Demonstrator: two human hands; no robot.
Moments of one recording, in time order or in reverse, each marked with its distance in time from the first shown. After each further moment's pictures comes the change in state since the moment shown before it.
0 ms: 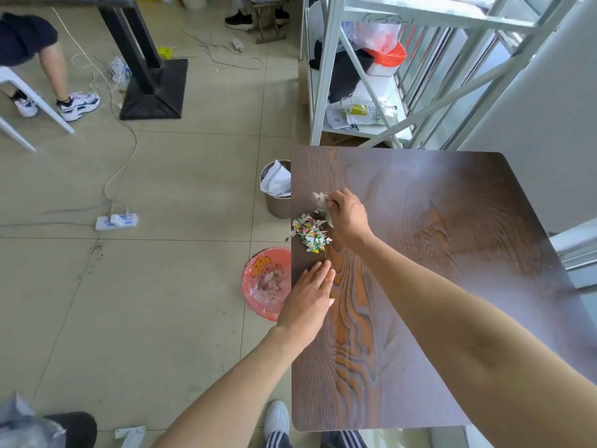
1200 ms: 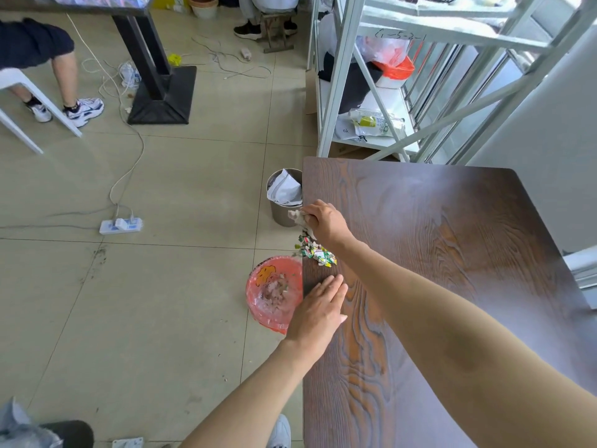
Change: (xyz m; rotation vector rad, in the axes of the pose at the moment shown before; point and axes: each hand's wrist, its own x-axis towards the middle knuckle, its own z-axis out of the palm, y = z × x) left_hand 0.003 -0.008 -0.002 -0.024 0.013 -0.004; right_hand 0.017 -0.043 0.034 -0.052 -0.195 -0.200
